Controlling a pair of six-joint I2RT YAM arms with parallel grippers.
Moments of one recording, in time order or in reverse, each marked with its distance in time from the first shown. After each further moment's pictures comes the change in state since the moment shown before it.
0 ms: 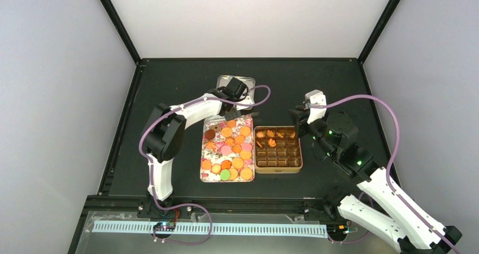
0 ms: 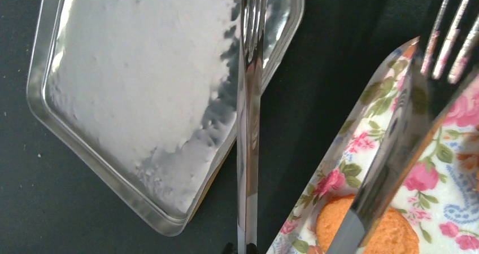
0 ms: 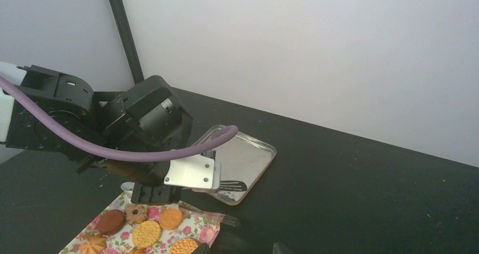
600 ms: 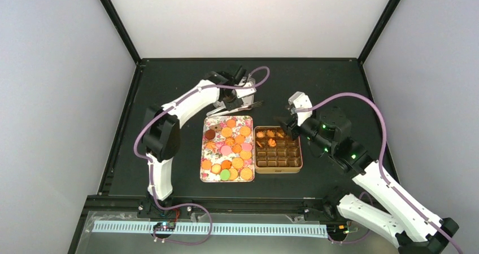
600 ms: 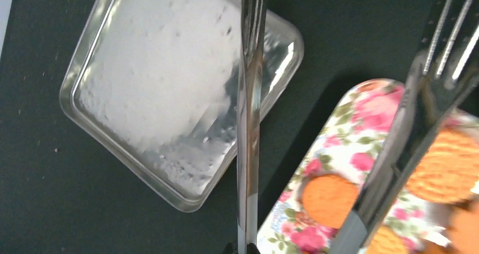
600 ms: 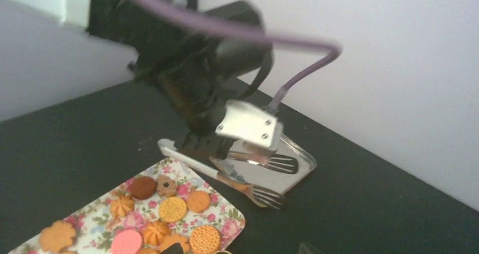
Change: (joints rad) left arm 0.020 0.000 0.219 -0.241 0.056 -0.076; right arm 0.000 0.074 0.029 0.006 -0.198 -0.148
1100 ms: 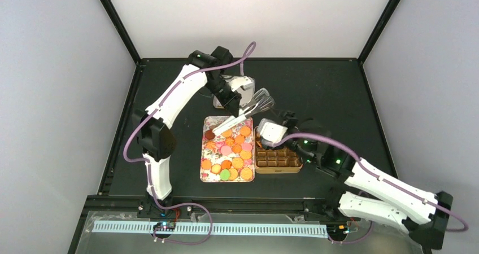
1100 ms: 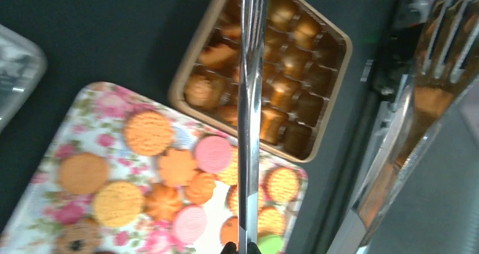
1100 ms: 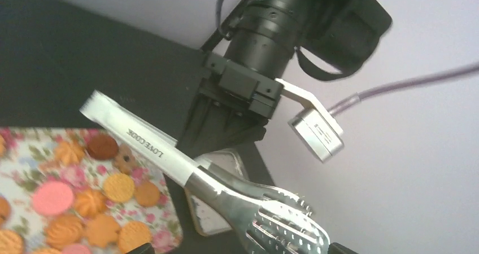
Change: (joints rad) left arm 0.077 -0.024 0.385 -0.640 0.740 -0.101; right arm 0.266 0.048 -0.045 0.132 0.129 -0.556
